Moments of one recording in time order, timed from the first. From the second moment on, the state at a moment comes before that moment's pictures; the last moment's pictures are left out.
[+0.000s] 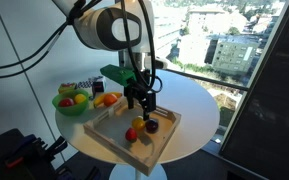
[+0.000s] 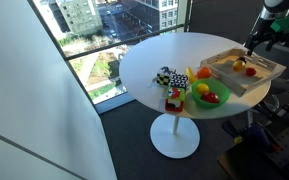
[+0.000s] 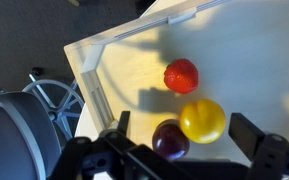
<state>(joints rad) -0.16 0.16 -0.21 -2.34 -0.13 2.40 0.06</state>
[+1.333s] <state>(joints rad) -0.10 0.33 -0.20 -2.27 -0.13 2.49 0.16</state>
